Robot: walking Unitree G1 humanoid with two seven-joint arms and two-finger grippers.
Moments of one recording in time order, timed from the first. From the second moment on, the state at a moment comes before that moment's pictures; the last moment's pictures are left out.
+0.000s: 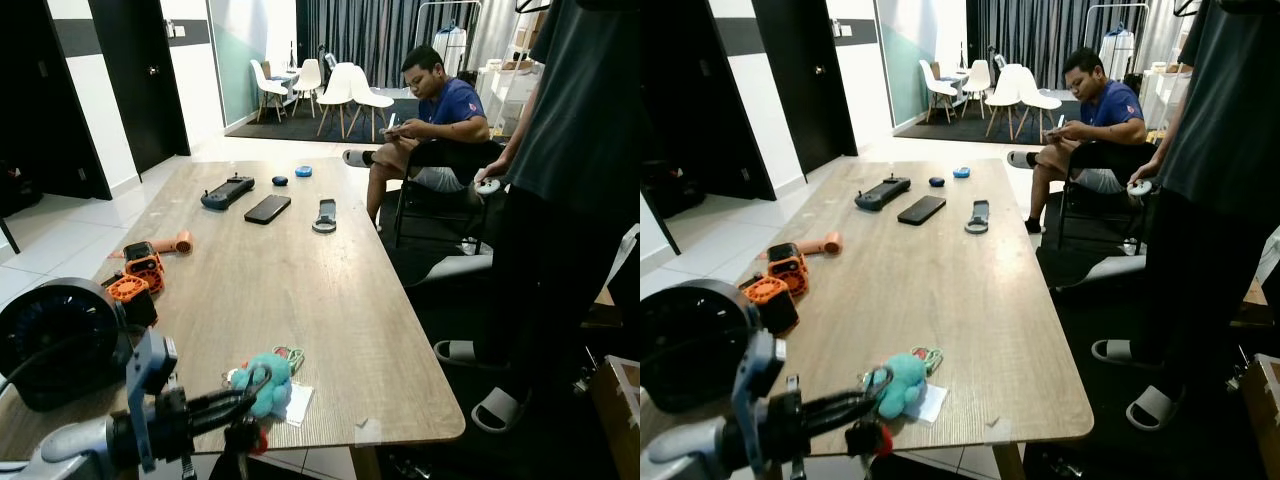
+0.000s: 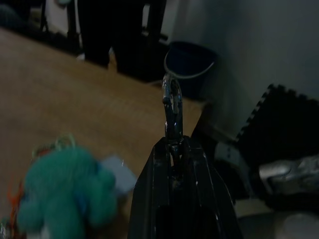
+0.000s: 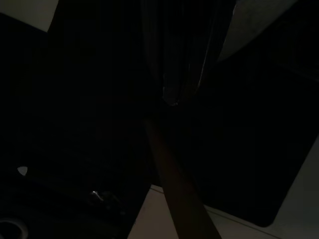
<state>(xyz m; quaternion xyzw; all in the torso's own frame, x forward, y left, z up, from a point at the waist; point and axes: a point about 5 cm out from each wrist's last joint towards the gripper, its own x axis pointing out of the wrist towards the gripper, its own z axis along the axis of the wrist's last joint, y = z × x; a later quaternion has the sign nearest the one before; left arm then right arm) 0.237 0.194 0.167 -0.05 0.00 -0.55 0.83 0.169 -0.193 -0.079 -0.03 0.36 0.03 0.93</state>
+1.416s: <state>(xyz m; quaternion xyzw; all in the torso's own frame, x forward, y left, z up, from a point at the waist) 0.316 0.122 0.172 0.05 -0.08 -0.25 0.96 0.169 -0.193 -0.079 -0.03 0.36 0.03 0.93</state>
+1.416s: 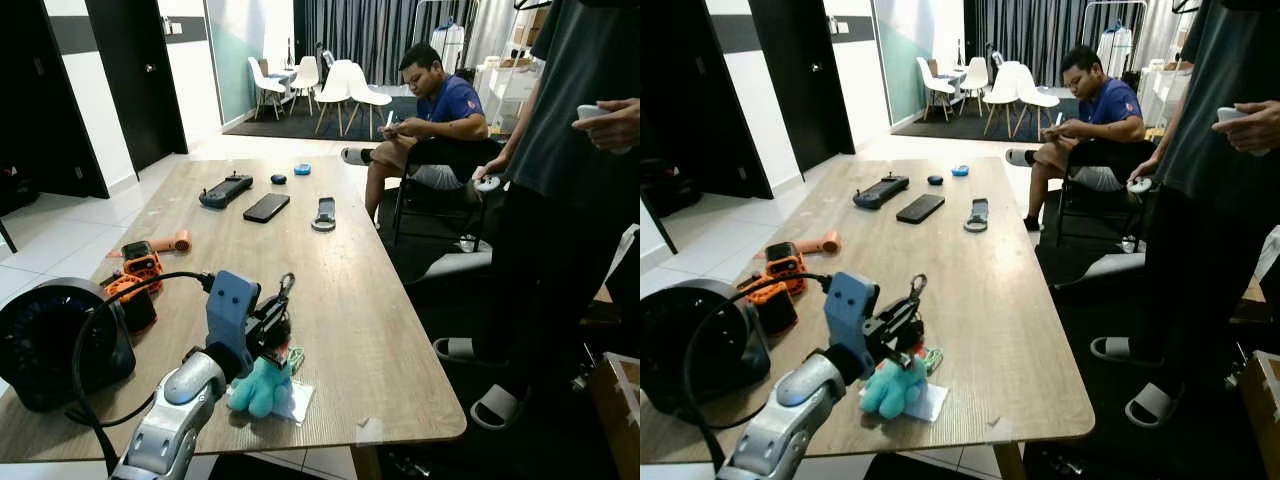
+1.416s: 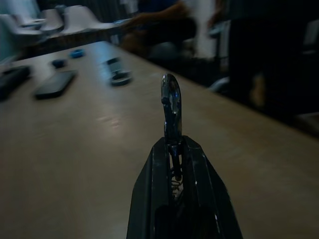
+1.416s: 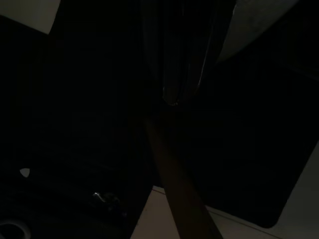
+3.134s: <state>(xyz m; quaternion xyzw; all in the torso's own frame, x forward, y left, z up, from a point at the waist) 0.319 0.187 0.149 0.10 -0.06 -0.30 0.95 0.166 -0.193 -0.080 -0.03 0.36 0.02 0.93</state>
